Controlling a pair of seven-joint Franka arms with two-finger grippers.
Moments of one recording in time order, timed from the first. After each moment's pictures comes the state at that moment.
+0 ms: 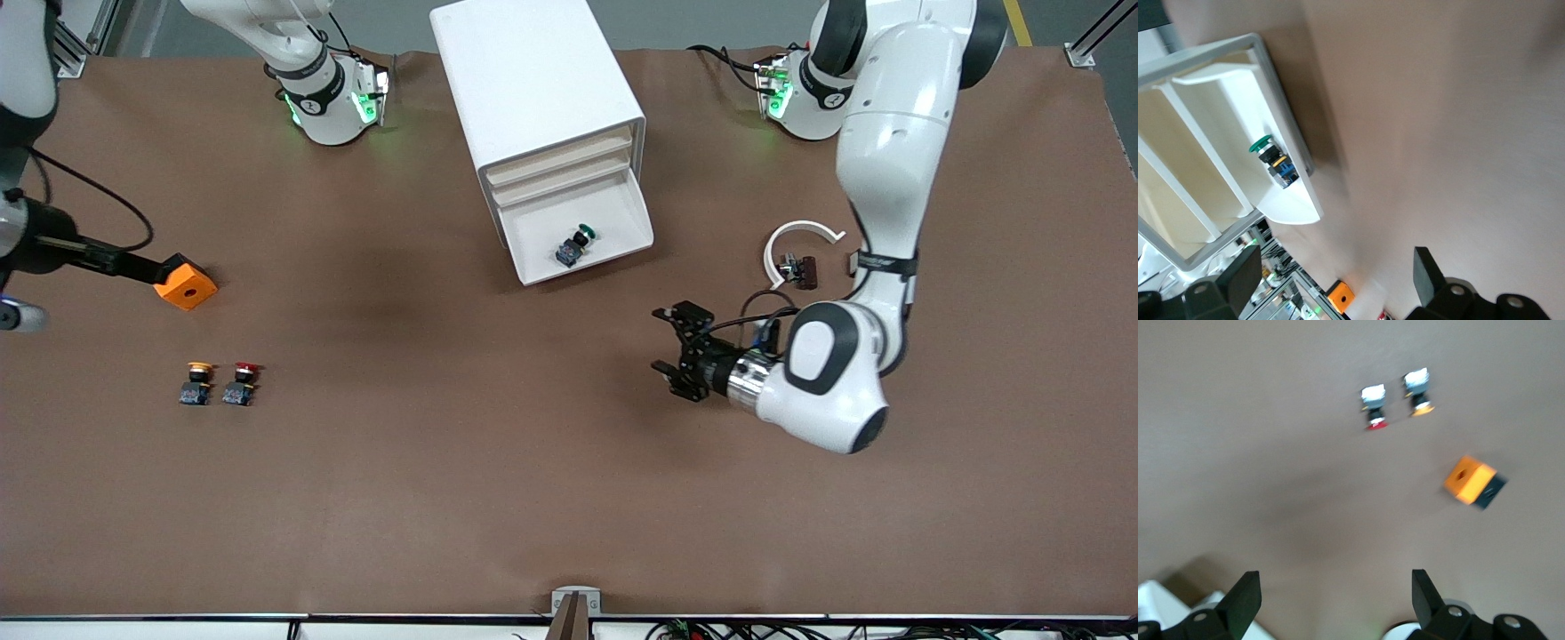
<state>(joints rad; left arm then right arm) -0.39 0.83 0.18 -1.19 -0.94 1.53 -1.86 0.06 0.14 -0.08 -1.52 0.07 1.47 0.34</state>
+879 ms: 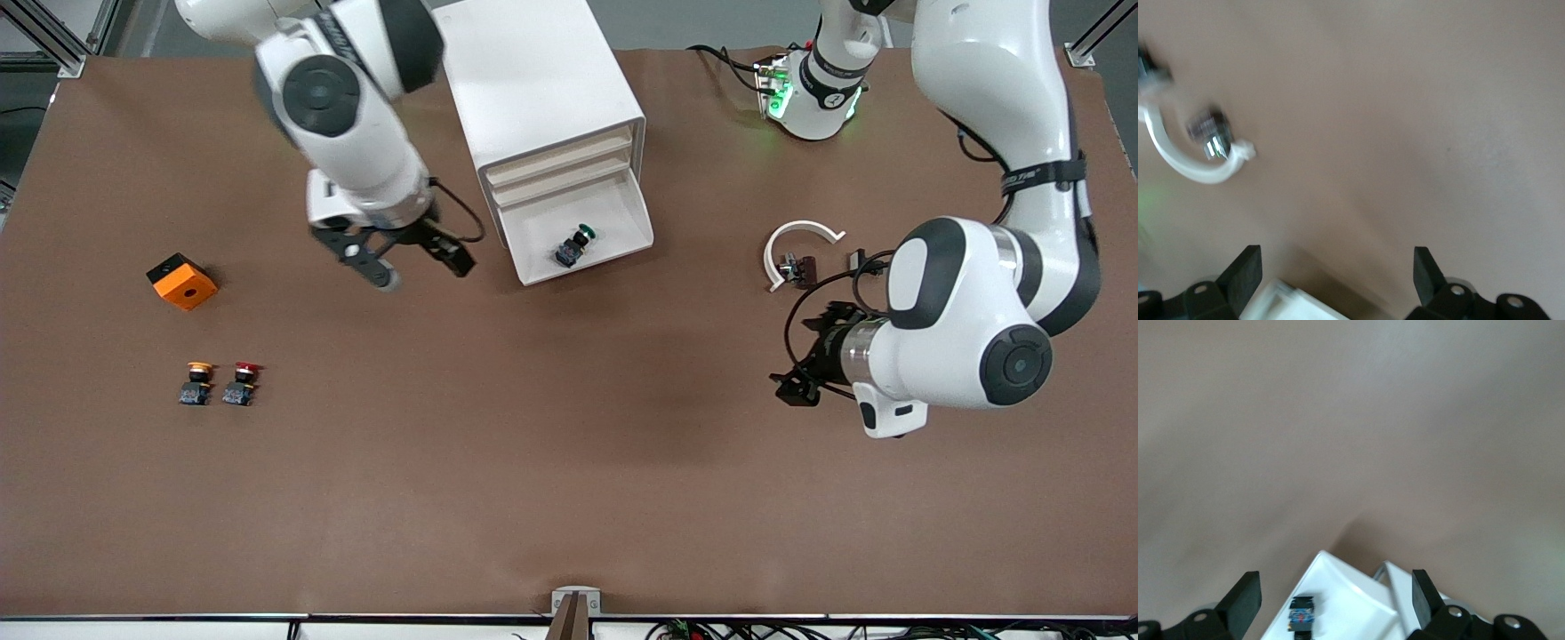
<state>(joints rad) -0.38 0.60 0.23 -1.20 -0.31 1.52 -1.03 0.67 0.19 -0.07 -1.73 0.09 1.89 1.27</state>
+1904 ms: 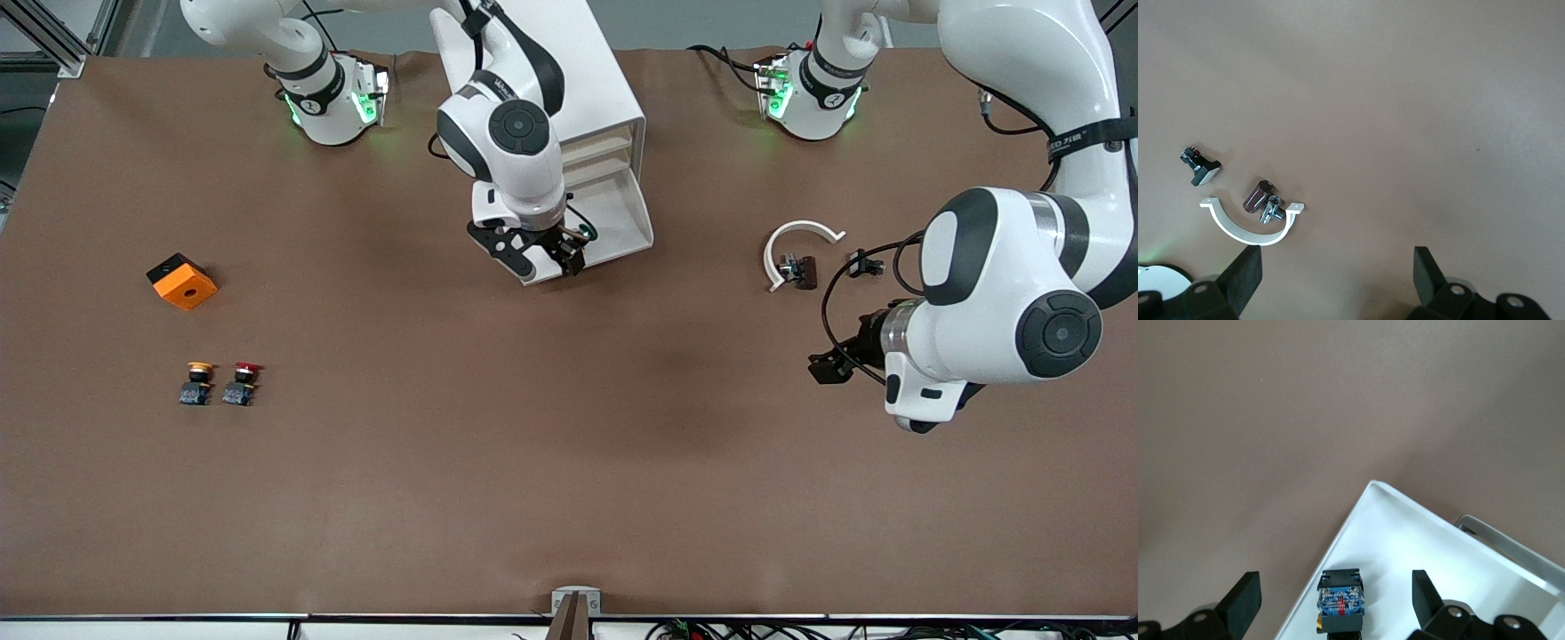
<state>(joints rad) -0.36 0.53 0.23 -1.27 -0.21 1.52 -0.77 0.91 0.41 -0.07 -1.79 0.08 2.21 1.51</state>
